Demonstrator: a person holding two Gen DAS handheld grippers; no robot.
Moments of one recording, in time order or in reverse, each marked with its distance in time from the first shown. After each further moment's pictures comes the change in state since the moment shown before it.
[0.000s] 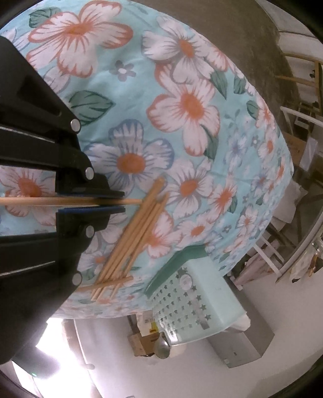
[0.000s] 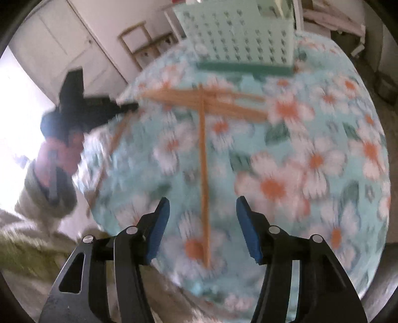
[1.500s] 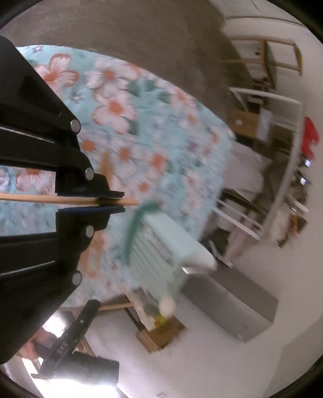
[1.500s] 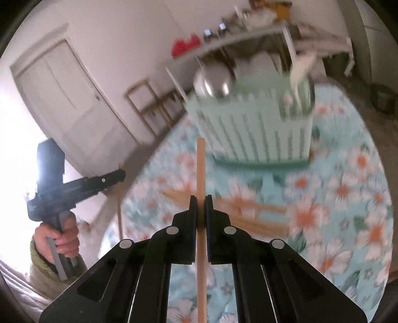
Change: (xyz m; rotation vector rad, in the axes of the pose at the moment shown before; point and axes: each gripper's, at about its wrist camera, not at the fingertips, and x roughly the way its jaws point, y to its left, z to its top) left arm -0.090 -0.063 0.022 0.214 -0.182 -0.020; right arm -0.041 0.018 0.093 0.087 -0.327 0.084
